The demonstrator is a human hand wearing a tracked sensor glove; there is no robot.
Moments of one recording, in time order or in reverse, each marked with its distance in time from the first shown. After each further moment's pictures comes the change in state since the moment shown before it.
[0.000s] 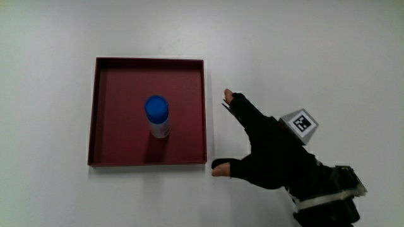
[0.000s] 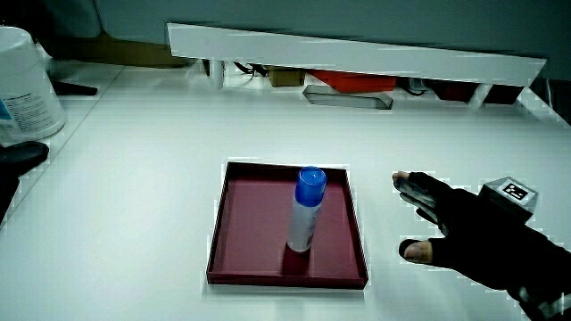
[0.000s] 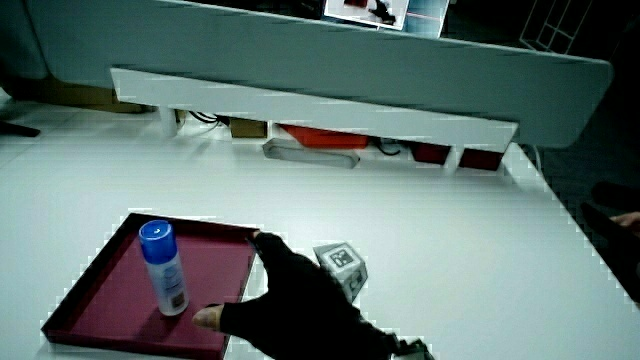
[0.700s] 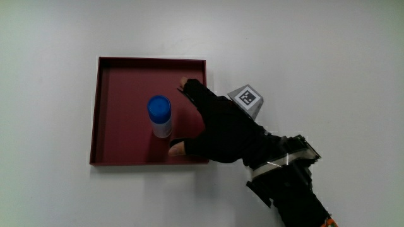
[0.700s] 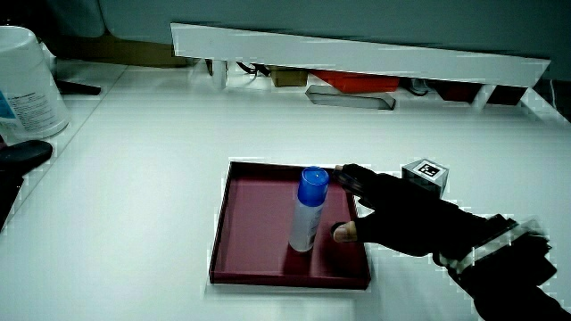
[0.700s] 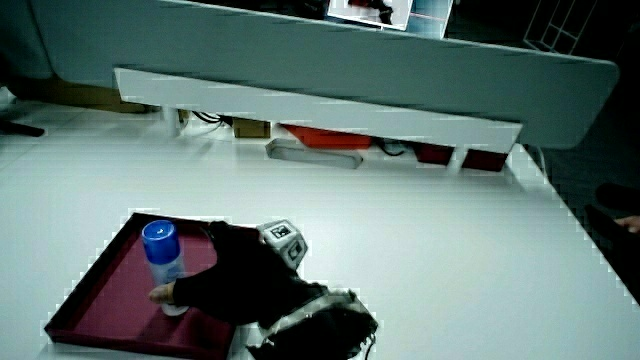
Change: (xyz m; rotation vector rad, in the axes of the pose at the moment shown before) arm -0.015 0.089 -0.033 -0.103 0.104 -0.028
